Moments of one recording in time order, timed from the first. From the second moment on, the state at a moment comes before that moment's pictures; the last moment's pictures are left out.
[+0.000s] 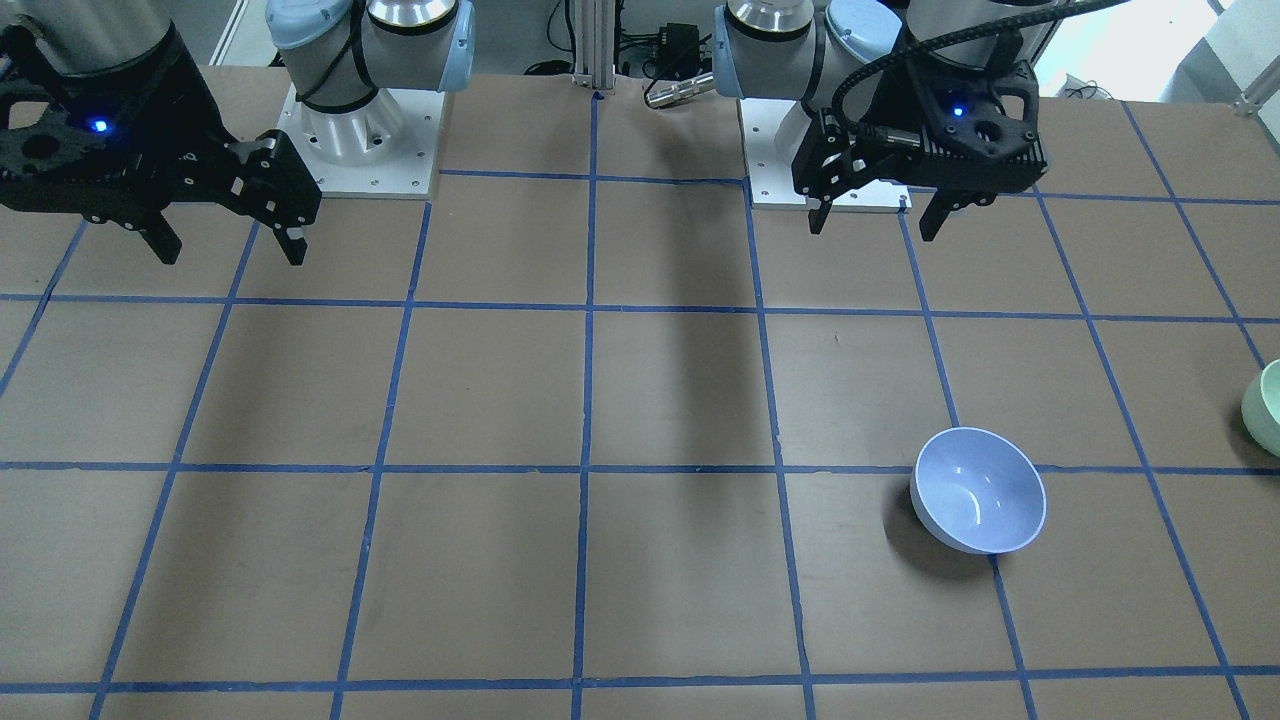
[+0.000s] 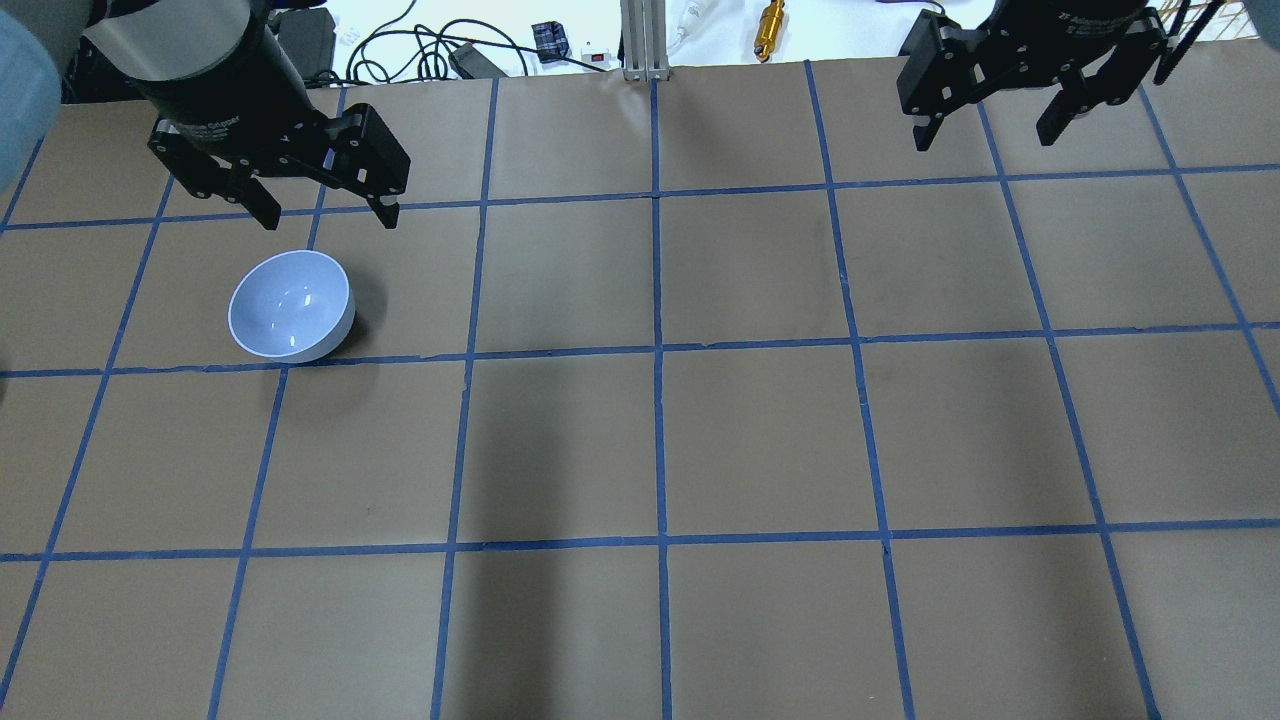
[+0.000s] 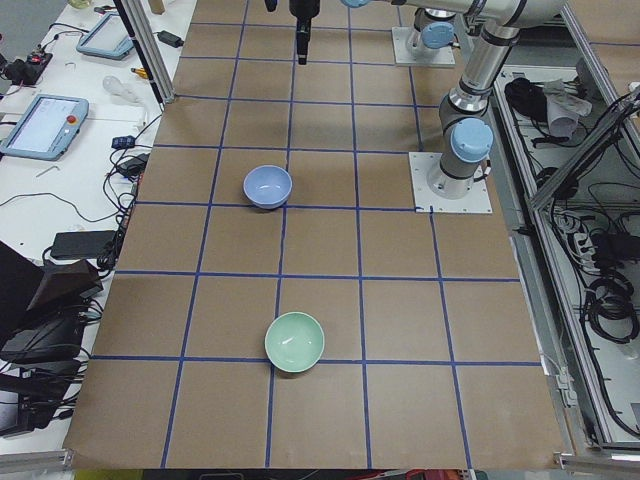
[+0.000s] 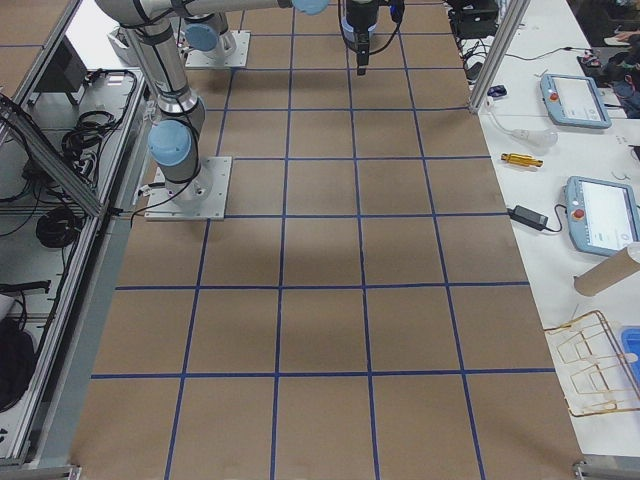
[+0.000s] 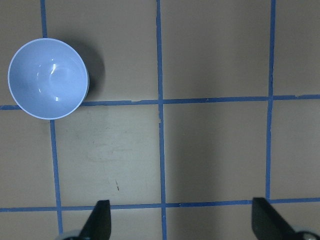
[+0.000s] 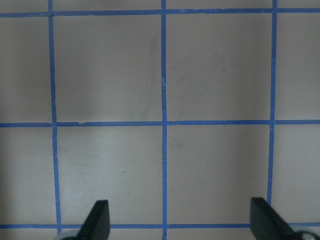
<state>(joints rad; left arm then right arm) -1.58 -1.55 -1.48 -1.65 1.57 0.06 1.54 -1.52 1.41 -1.53 -1.56 -0.03</state>
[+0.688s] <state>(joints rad) -1.20 -1.54 -1.49 -1.80 1.58 0.68 1.54 -1.52 1.41 -1.53 -1.56 -0.03</state>
